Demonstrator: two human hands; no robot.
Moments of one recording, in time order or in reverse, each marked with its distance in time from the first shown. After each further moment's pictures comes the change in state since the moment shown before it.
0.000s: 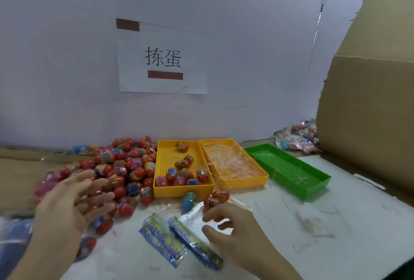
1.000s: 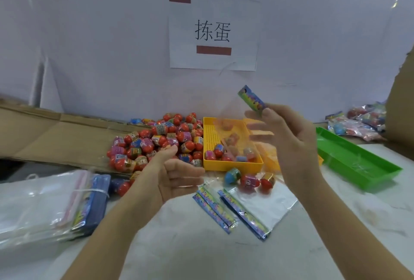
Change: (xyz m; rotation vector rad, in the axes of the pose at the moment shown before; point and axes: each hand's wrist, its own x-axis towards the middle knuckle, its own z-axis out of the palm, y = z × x) left_hand -0.014 -0.009 0.003 0.182 -0.421 -0.167; right_hand 0.051 -0.099 -0.009 0.530 0.315 -0.405
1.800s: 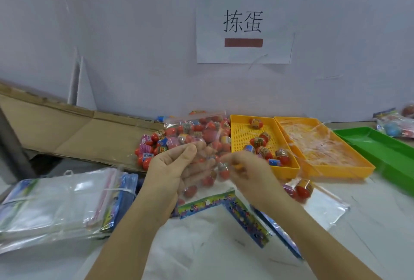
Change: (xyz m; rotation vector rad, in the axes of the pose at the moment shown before) left_hand 0.002 0.008 -0.012 -0.134 0.165 0.232; right_hand -0.019 0.096 0.059 -0.534 -0.501 0.153
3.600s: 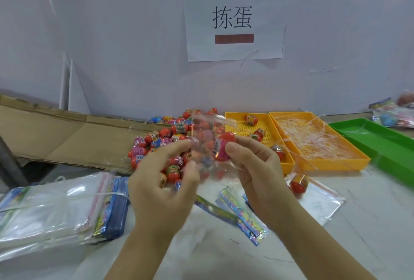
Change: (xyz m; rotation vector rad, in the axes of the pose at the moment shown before) left_hand -0.032 -0.002 0.021 0.775 0.272 0.845; right_hand -0.018 -0.042 -0.019 1.146 0.138 0.127
